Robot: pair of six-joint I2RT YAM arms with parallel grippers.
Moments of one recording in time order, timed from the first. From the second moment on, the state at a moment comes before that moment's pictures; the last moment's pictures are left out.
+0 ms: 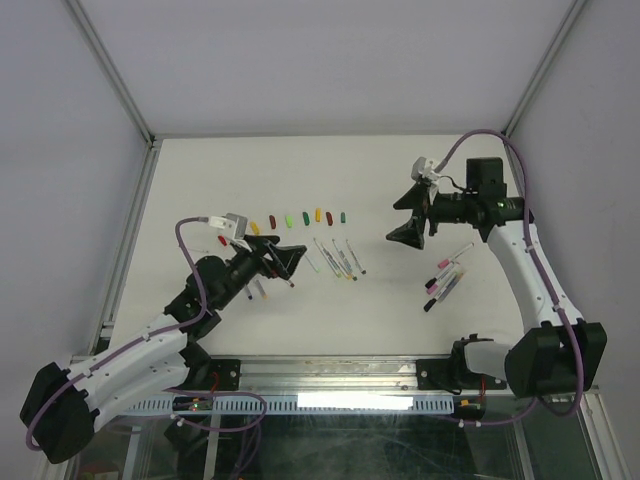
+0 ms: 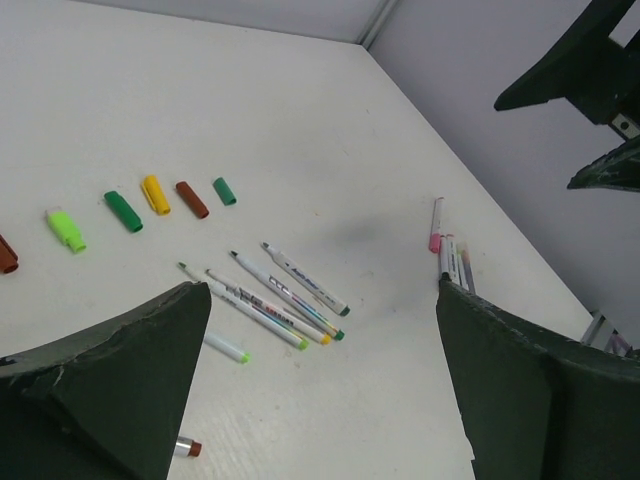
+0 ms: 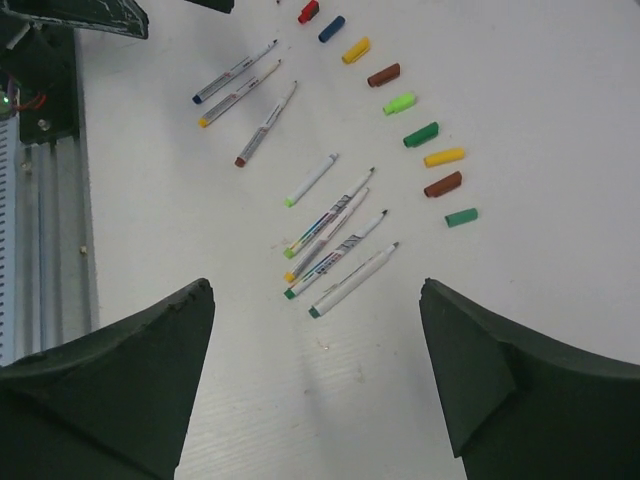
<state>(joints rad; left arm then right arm) -0.72 0.78 0.35 0.44 -0.06 -0.50 0.10 1.21 1.08 -0.64 -1.09 -0.62</state>
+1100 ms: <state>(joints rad) -0.72 0.71 0.23 0.49 0.01 -0.50 -0.06 1.50 1.06 -1.15 -0.59 -1.84</state>
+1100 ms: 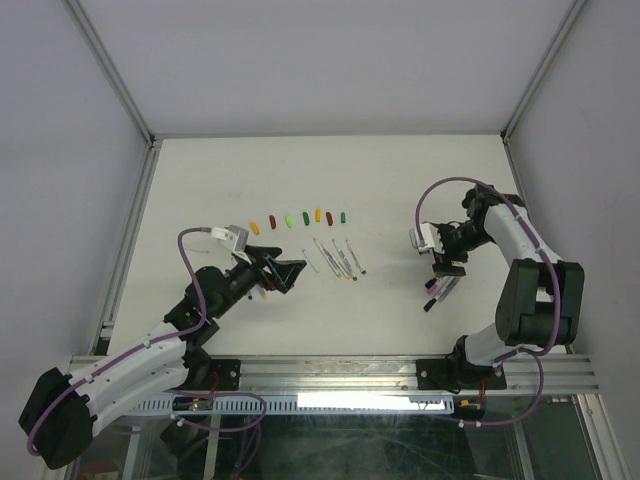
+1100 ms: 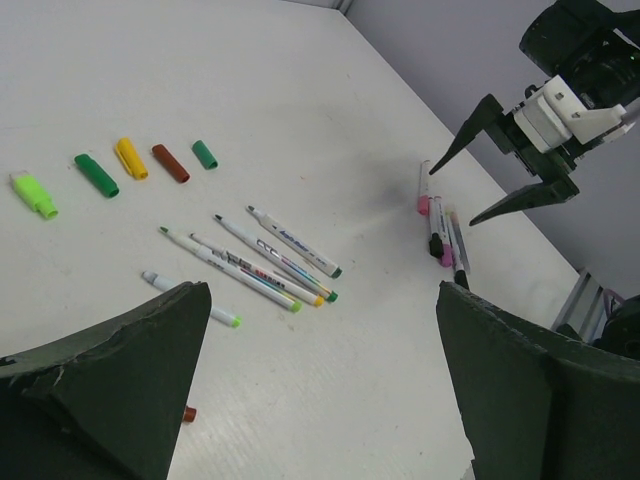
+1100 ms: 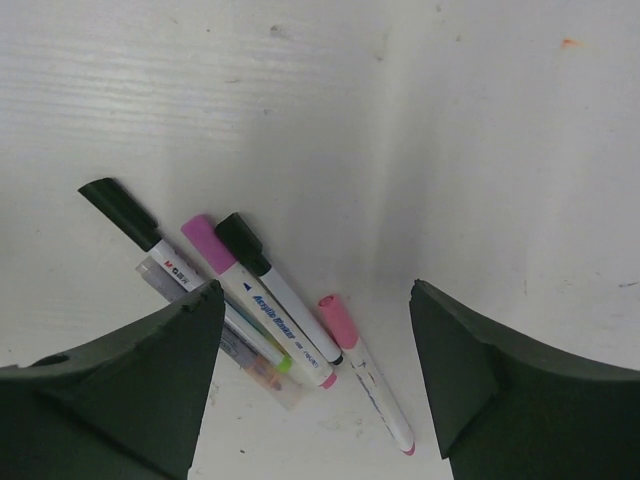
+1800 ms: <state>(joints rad) -0.72 0.69 0.20 0.49 0.01 -0.50 -0.11 1.61 1.06 -0.99 -0.38 -1.84</state>
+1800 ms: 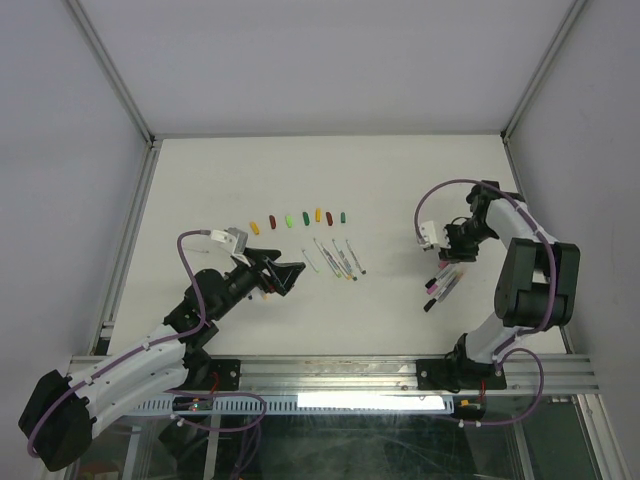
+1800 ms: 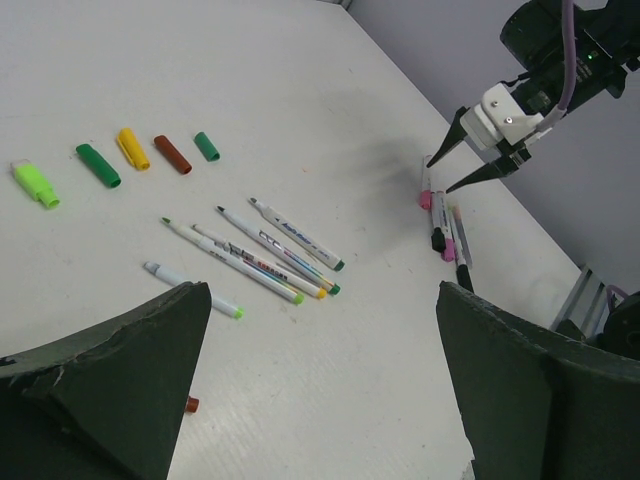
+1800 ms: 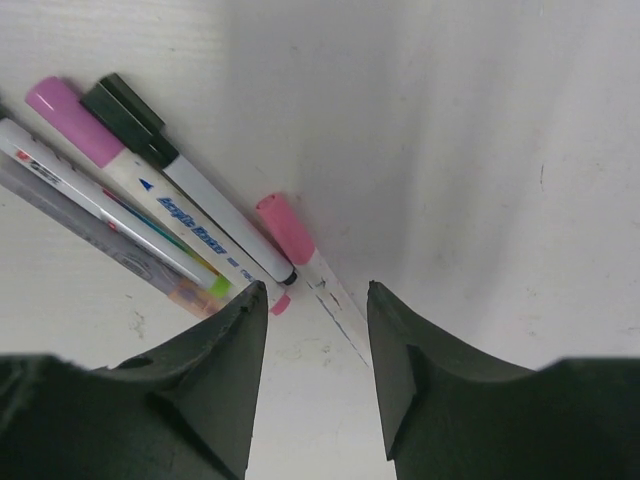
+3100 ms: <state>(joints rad) -0.72 0.68 0.20 0.49 0.00 -0.50 -0.12 1.88 1.28 -0.98 -0.37 -1.90</state>
